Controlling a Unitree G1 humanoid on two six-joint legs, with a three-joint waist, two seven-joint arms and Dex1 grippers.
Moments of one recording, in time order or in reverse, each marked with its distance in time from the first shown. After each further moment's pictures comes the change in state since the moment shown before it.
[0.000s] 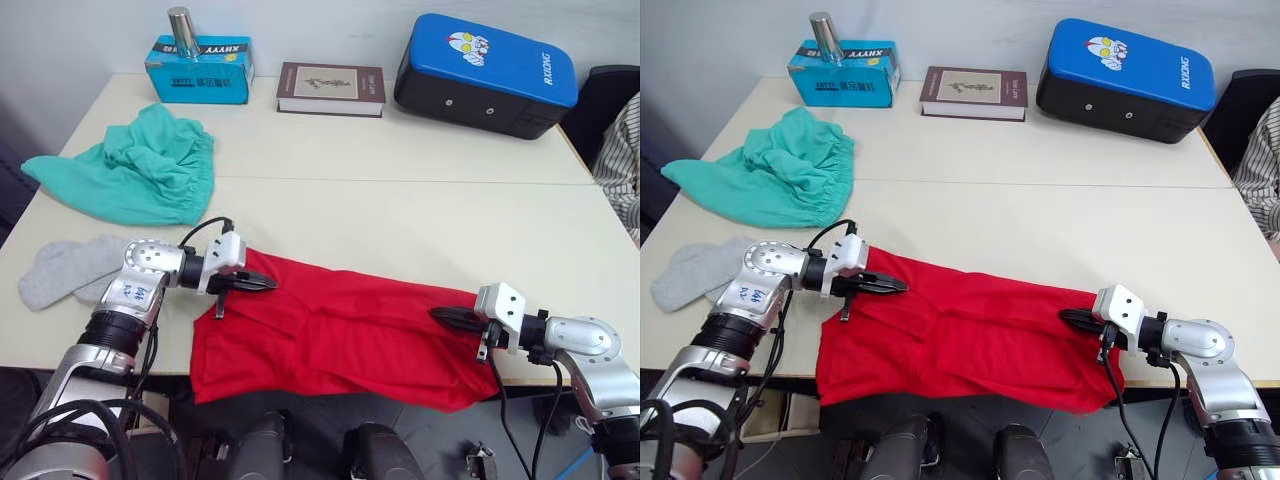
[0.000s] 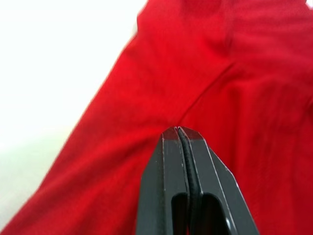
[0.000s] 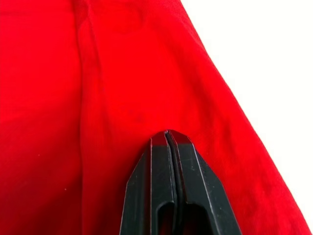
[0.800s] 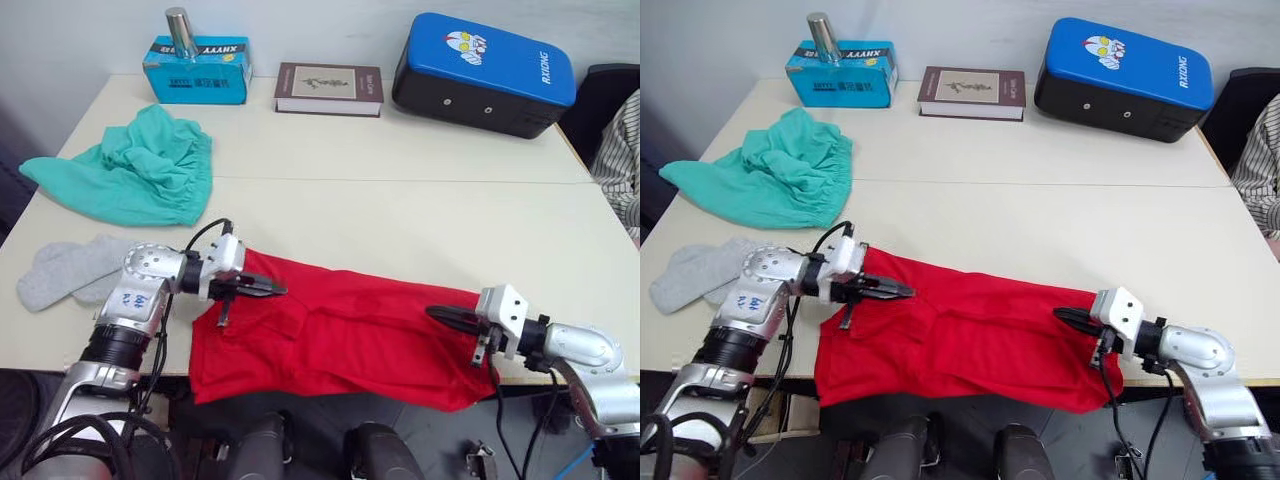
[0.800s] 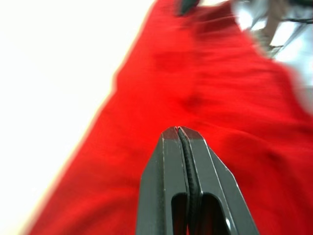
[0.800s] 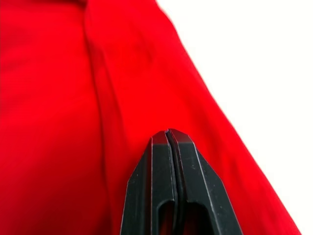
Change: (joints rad) left arm 0.075 -0.087 0.106 -0.173 -0.041 0.097 0.017; right arm 0.099 0.075 -0.007 -0.205 0.037 0.054 -0.112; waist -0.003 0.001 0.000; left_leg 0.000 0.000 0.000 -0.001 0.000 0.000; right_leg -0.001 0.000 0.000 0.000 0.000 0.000
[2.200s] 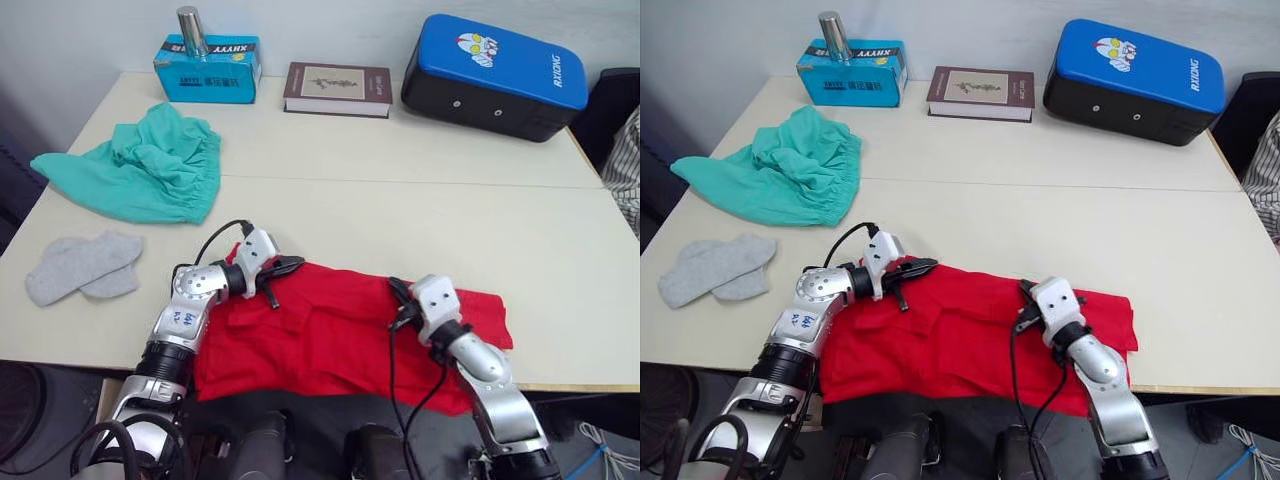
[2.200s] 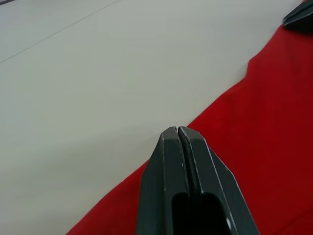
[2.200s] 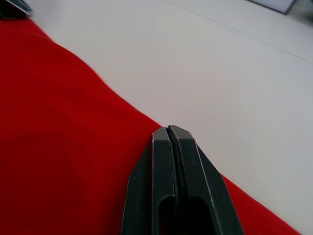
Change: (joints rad) left arm 0.078 -0.189 0.051 -0.017 0.157 0.046 0.512; right arm 0.051 0.349 0.045 -0.100 -0.251 0.115 -0.638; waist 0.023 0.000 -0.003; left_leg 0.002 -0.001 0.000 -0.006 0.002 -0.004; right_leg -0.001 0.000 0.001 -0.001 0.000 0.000
